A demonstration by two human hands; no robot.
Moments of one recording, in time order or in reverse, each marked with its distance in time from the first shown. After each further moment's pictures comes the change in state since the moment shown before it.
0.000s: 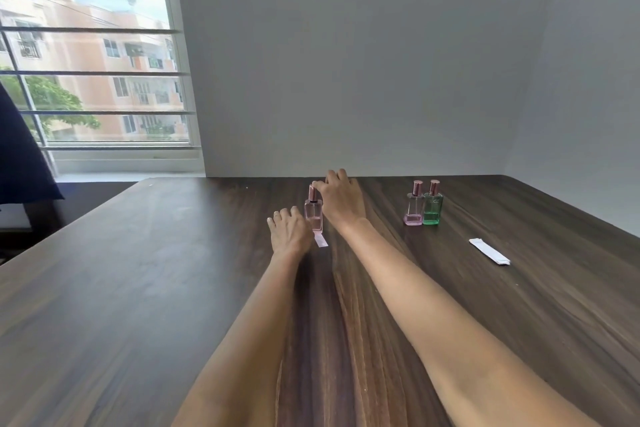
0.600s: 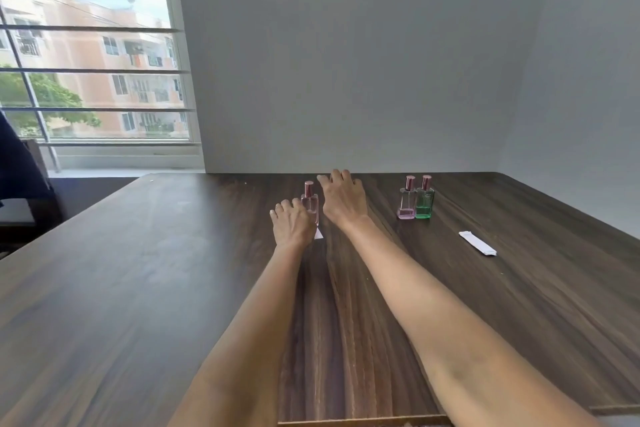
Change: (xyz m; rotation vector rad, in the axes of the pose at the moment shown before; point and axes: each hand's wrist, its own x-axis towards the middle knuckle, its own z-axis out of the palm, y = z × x) left_hand -0.021 0.017 -0.011 0.002 0.077 0.022; right_hand -0.019 0.005 -0.009 -0.027 -0.062 0.062
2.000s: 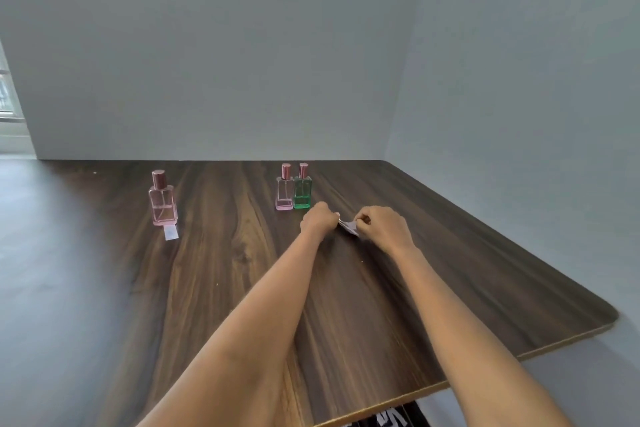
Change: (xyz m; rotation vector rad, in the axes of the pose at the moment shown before) left_hand -0.021 0.255 0.116 -0.493 -0.535 0.016; right_hand -0.124 0.270 -0.022 0.143 -0.126 0.389
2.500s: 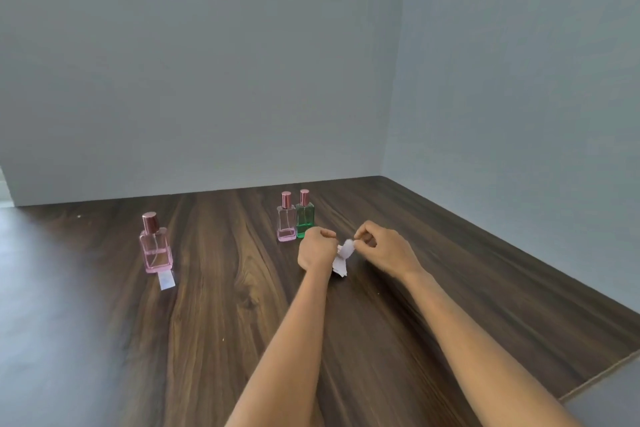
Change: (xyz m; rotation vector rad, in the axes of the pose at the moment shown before) left_hand 0.011 -0.012 0.000 -0.286 0.171 -0.067; right_hand 0.012 -0.001 0.014 0.231 0.025 0.002
